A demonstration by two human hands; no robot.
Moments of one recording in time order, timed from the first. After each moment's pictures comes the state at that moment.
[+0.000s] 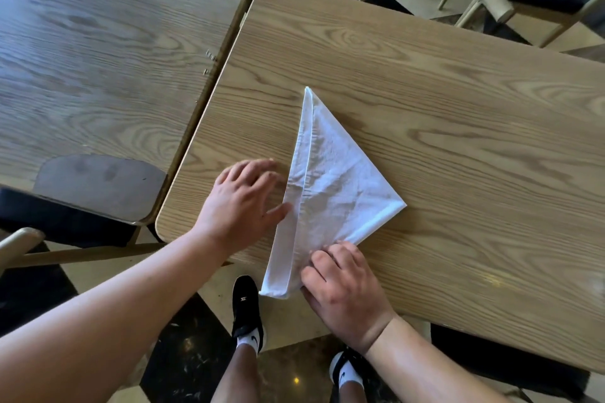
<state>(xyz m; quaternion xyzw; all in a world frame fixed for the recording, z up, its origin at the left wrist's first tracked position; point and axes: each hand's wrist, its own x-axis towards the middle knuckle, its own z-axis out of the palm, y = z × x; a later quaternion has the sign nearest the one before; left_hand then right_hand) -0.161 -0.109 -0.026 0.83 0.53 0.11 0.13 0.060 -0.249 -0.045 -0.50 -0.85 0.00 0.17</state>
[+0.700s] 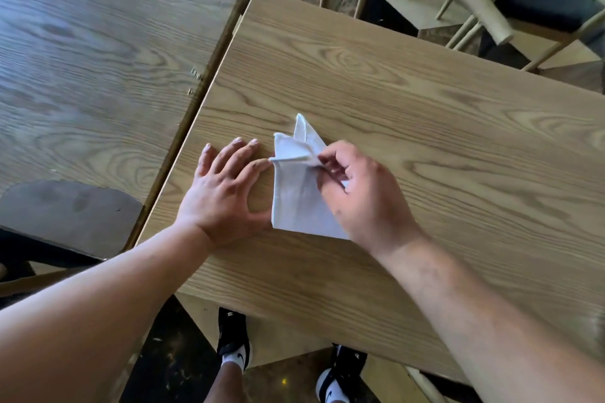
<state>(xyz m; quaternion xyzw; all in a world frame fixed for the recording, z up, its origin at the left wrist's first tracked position) -0.158 -0.037 -0.035 0.82 0.55 0.08 0.13 0.086 -0.061 0.062 -0.62 -0.64 0.35 0.29</state>
